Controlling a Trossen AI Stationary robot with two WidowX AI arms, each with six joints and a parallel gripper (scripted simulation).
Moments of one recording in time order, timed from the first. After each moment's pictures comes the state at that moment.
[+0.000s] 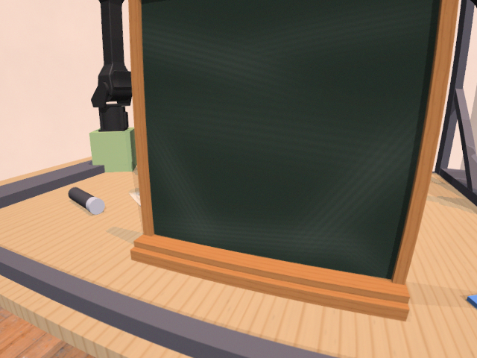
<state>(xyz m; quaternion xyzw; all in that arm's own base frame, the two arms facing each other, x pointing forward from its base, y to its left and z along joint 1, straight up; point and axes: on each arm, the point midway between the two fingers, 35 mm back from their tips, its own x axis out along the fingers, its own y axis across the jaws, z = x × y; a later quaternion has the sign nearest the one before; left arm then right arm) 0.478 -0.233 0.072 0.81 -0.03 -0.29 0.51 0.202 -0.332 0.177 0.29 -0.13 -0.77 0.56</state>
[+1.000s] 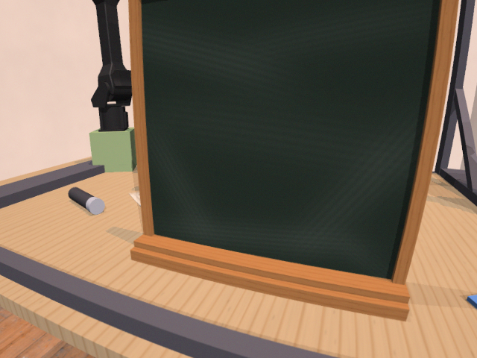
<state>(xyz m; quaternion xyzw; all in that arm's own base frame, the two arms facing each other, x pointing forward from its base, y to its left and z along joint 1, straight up) 0.477 -0.212 0.091 0.77 0.00 -0.28 0.57 0.219 -0.313 0.193 0.30 -0.10 -0.73 0.61</state>
